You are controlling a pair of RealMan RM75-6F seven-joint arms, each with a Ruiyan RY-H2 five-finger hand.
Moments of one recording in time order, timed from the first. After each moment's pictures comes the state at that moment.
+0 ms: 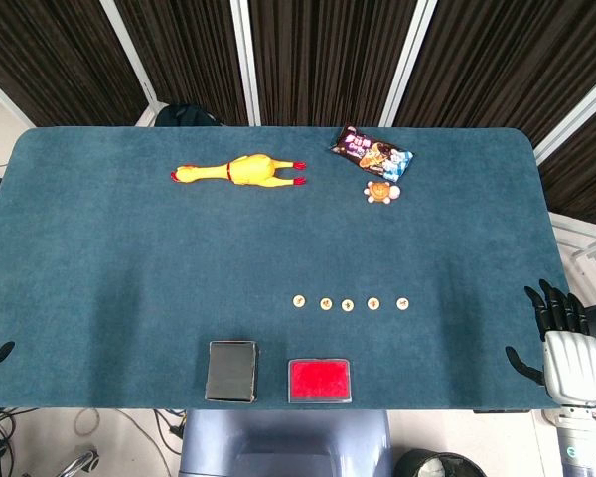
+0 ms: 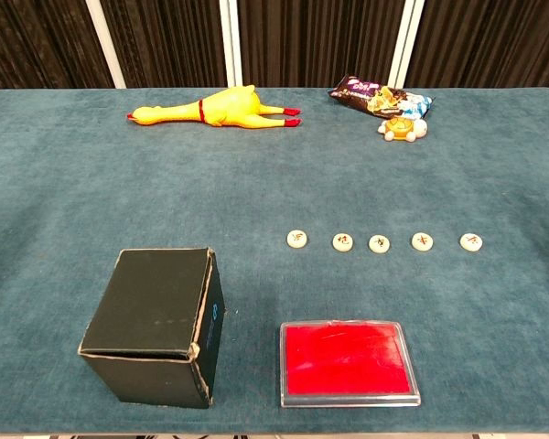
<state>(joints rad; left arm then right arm) -0.02 -1.06 -0.06 -1.60 1.50 1.59 -0.03 0.04 -1.20 0.10 -1.68 -1.46 1.54 -0.12</state>
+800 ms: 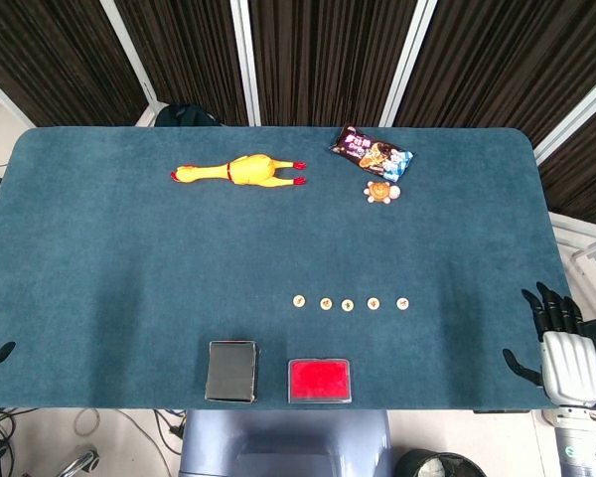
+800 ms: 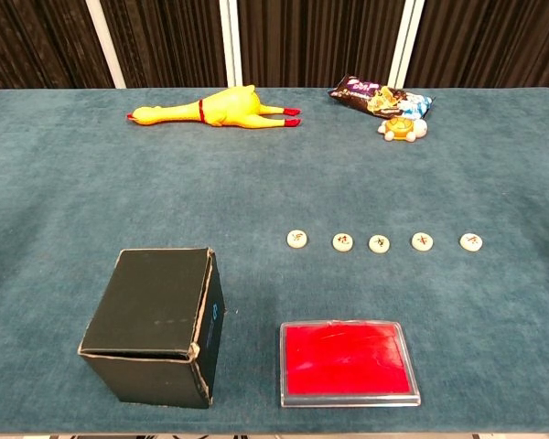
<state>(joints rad) -0.02 -1.06 -0.07 -1.61 1.50 1.59 -0.03 0.04 -1.19 0.10 -1.71 -1.43 1.50 -0.10</state>
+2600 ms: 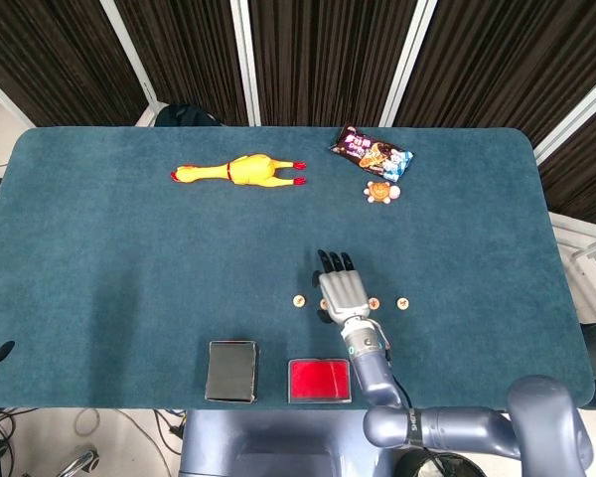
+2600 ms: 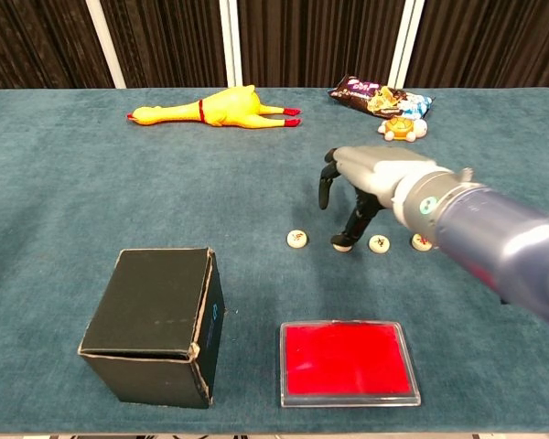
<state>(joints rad) -0.02 -1.06 -0.07 -1.61 1.48 1.58 -0.05 0.89 -1.83 0.25 -1.53 -0.62 1.21 -0.76</state>
